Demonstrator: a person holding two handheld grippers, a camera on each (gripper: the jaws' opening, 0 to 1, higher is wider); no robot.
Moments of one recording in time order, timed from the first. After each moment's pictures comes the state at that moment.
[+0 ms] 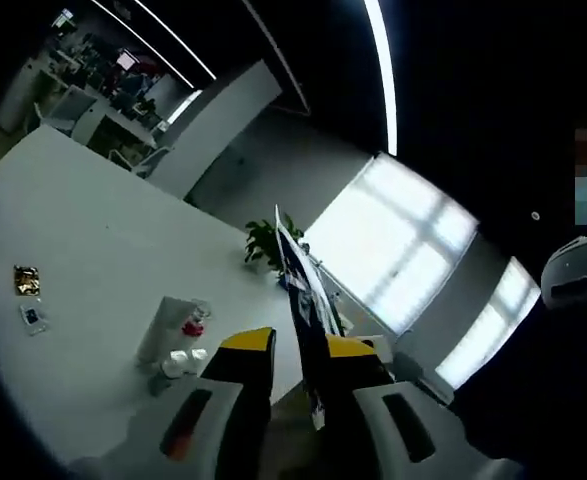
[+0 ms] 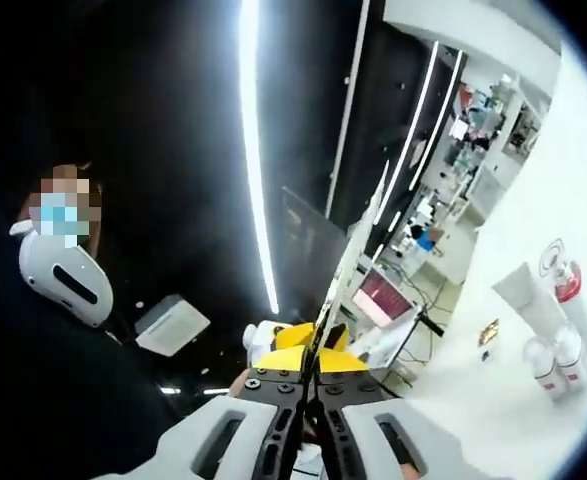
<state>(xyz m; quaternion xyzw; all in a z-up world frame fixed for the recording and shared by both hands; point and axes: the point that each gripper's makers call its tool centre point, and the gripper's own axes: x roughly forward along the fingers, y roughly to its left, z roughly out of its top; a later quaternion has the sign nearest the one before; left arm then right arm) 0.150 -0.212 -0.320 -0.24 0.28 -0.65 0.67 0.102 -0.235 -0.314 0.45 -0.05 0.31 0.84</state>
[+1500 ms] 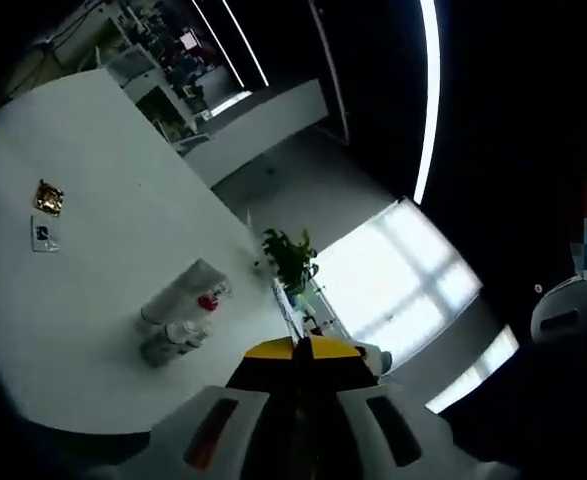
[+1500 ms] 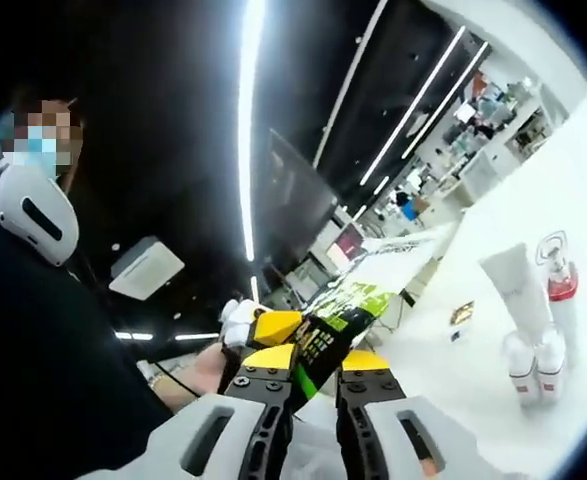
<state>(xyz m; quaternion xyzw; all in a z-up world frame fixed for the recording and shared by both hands) 0.157 -0.186 -0.352 -0.36 0.33 -0.58 0.65 0.122 -0.210 -0.363 0.36 0.05 0.32 0.88</state>
